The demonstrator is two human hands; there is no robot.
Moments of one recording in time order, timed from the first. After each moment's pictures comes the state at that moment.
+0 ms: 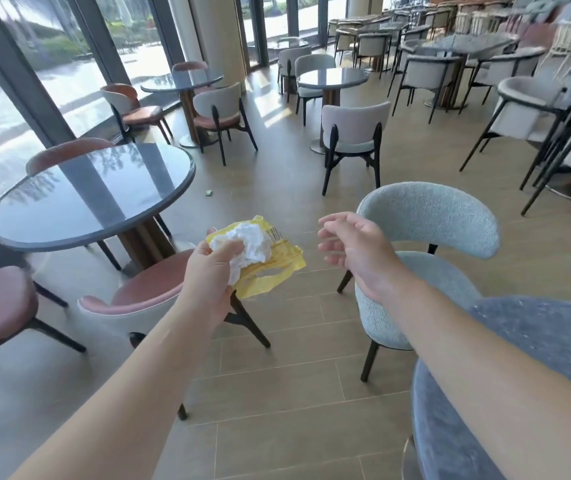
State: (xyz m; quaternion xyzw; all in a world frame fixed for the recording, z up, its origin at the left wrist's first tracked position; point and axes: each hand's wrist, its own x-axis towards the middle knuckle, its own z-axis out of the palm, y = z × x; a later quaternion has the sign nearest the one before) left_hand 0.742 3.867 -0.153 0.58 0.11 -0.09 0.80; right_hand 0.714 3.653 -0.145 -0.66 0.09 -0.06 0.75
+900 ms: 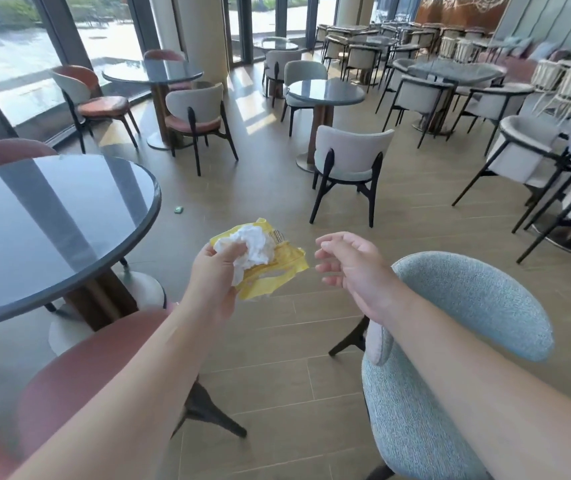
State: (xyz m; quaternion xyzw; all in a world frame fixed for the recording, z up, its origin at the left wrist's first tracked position) left_hand 1.153 3.825 -0.180 0.53 0.10 -0.10 0.83; right_hand 1.093 3.625 -0.153 -0.69 0.12 -0.04 0.72
